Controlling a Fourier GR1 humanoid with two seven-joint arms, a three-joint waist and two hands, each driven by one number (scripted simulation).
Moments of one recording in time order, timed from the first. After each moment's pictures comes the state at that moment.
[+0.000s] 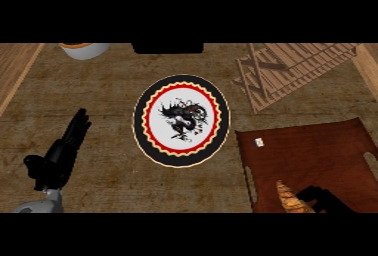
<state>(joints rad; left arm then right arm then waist) -0.03 0.24 0.04 -1.37 0.05 -0.03 -0.12 0.45 -0.38 0.44 -2.08 1.10 -0.31 0.62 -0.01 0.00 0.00</state>
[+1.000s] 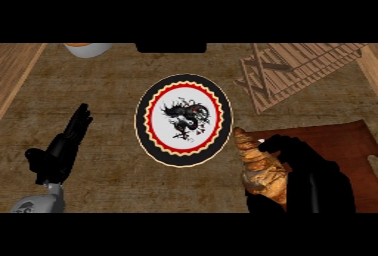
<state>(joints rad) -0.07 0.23 0.06 -1.36 0.03 -0.05 -0.10 -0.07 -0.07 0.55 -2.20 1.37 0.09 0.82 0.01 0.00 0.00</state>
